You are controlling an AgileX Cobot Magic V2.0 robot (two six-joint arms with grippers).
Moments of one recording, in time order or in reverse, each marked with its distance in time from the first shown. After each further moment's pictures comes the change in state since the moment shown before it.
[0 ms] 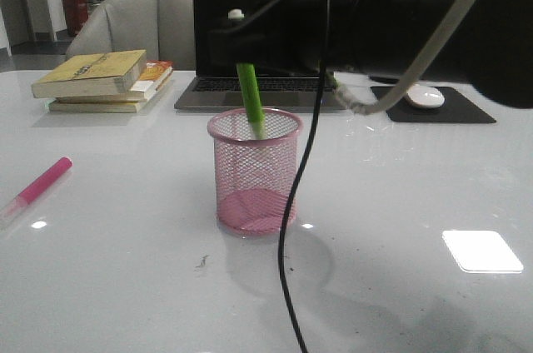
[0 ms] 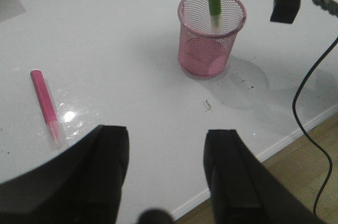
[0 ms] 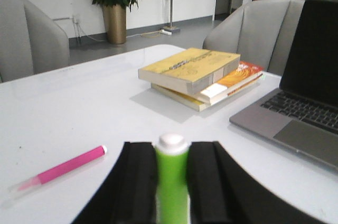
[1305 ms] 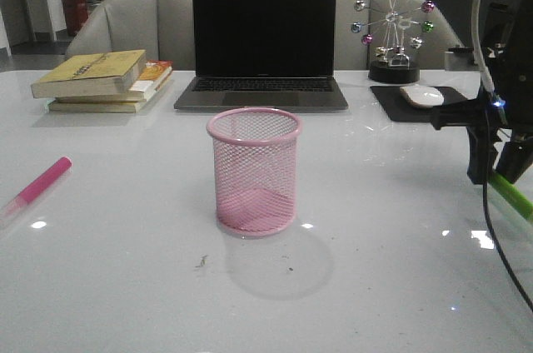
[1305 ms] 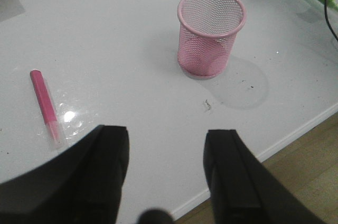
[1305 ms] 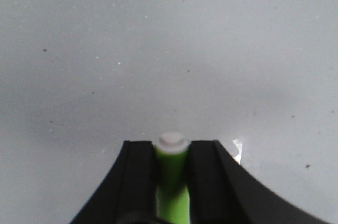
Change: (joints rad) left arm 0.000 0.000 0.000 0.000 0.000 0.000; right arm -0.537 0.223 -0.596 0.166 1.648 0.000
